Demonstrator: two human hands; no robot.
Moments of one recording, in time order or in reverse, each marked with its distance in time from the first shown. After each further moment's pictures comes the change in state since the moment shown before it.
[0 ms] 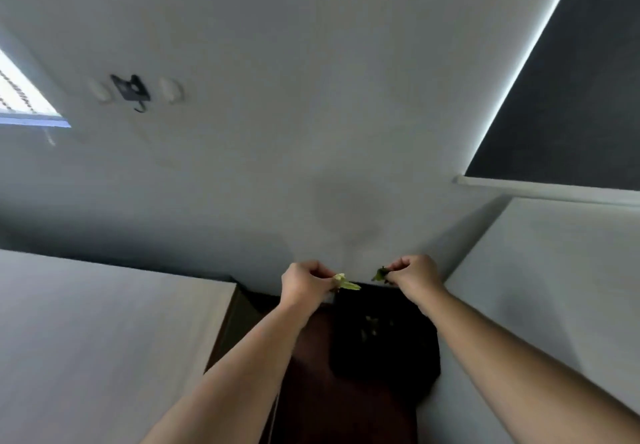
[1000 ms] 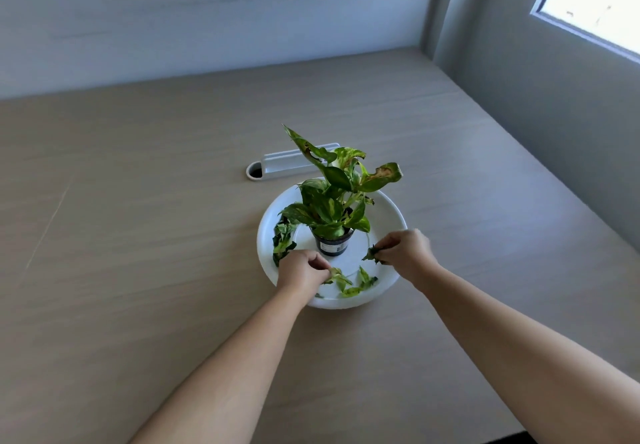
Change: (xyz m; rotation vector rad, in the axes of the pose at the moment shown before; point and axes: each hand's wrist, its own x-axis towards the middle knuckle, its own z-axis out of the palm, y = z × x) left_hand -0.414 -0.387 -0.412 -0.259 0.921 -0.521; right_hand -0.511 -0.096 0.462 -0.477 -1.008 -0.750
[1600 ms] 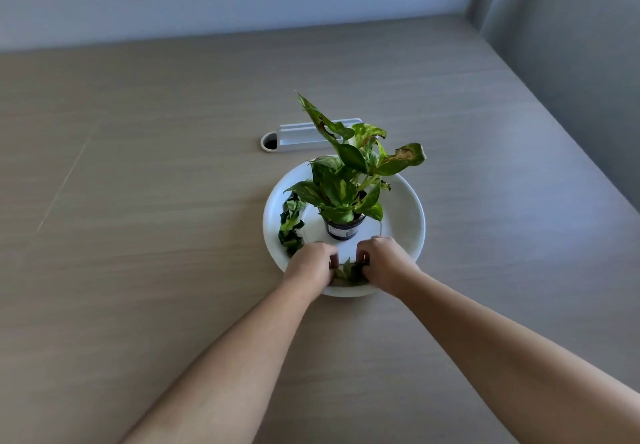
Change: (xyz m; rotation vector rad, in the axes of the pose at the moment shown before) left_hand 0.011 -0.011 0.021 0.514 -0.114 0.172; right_hand 0.012 0.015 0.041 -0.695 -0.308 -0.411
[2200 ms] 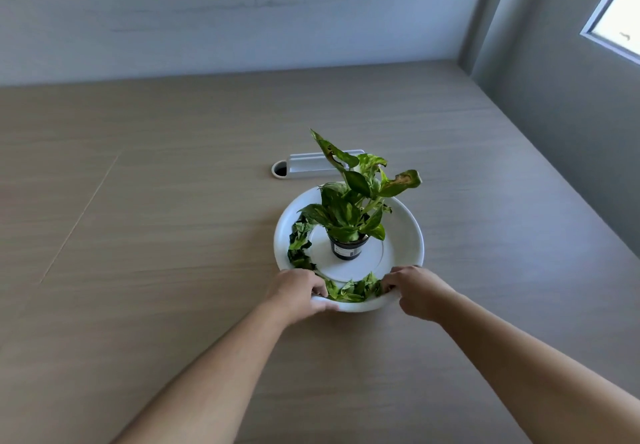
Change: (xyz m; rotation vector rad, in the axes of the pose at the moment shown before) left_hand -0.028 -0.034 -0.023 0.139 -0.050 0.090; right_hand -0.035 0.031 -0.025 -0.253 -0.120 -0.127
